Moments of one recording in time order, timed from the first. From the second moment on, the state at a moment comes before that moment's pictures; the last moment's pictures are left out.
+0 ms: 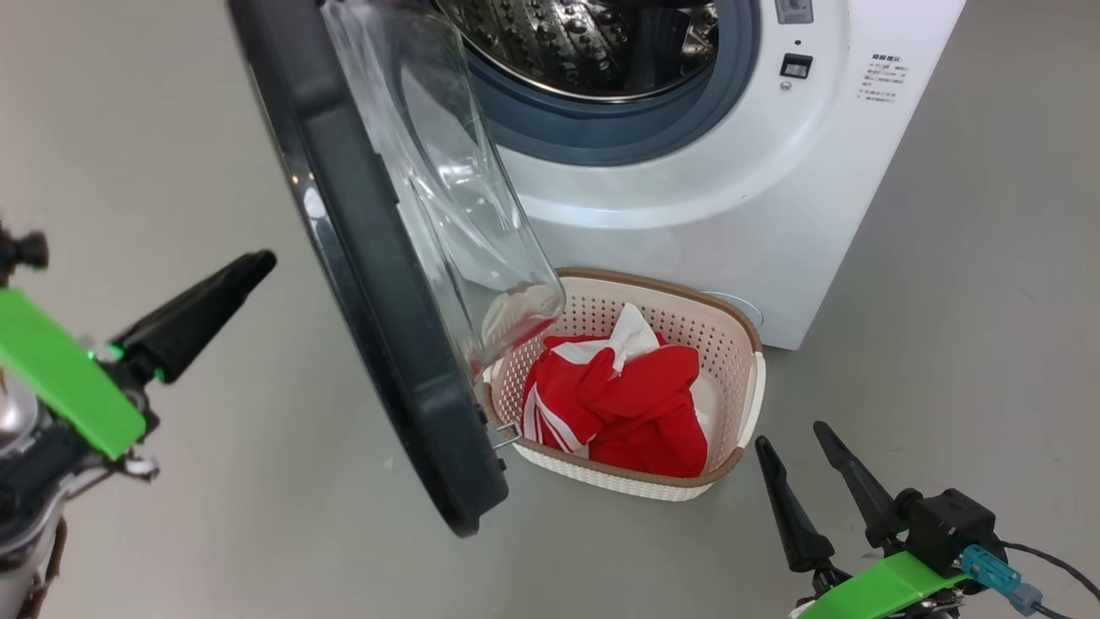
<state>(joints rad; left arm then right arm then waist) -0.57 0.63 -0.28 0.10 -1.48 -0.12 0.43 -0.02 -0.07 0.15 0.23 0.36 0.13 -0.26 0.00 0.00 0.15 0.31</state>
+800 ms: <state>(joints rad) -0.28 0.62 -0.39 0.29 -1.42 -0.12 0.00 -0.01 -0.11 0.17 0.23 0.36 0.13 -0.26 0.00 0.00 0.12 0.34</state>
